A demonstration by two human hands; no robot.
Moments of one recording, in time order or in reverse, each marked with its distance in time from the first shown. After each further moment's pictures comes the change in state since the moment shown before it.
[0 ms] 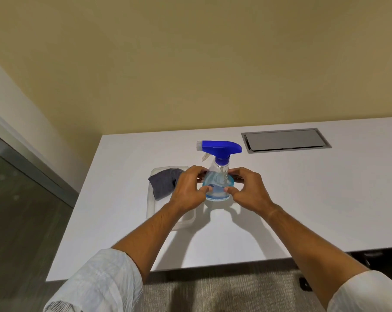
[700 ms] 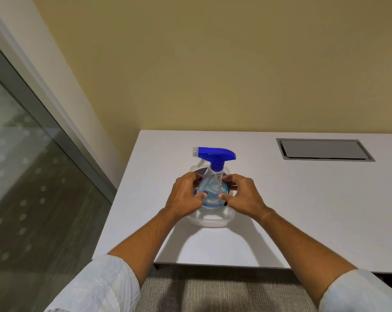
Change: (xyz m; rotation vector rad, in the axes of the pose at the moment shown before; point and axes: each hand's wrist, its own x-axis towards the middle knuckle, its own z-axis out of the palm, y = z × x) left_hand -0.048 -0.066 -0.098 0.078 0.086 -0.080; right_hand 0.001 -0.074 0.102 0.004 -0.161 -0.062
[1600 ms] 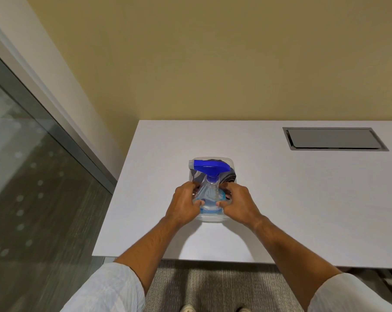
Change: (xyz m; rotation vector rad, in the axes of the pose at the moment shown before) left_hand -0.008 -0.039 0.031 0.012 -0.073 -0.143; right_hand 0.000 0.042 0.050 -0.031 -0.085 0.123
